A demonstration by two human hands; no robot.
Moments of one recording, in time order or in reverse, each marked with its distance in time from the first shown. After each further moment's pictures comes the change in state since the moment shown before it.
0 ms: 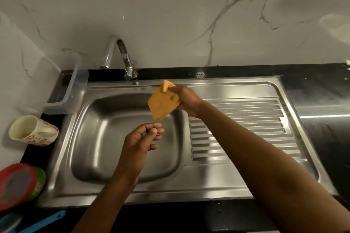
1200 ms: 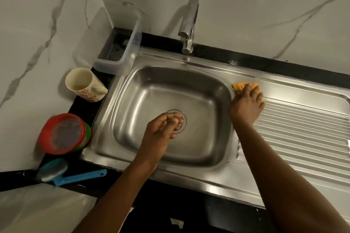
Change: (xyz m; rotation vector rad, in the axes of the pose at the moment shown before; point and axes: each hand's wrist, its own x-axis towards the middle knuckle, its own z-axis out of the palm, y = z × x) left_hand 0.017 -0.054 -0.087 -0.132 0.128 -0.085; right_hand 0.036 0.091 0.013 -1.163 0.842 0.037
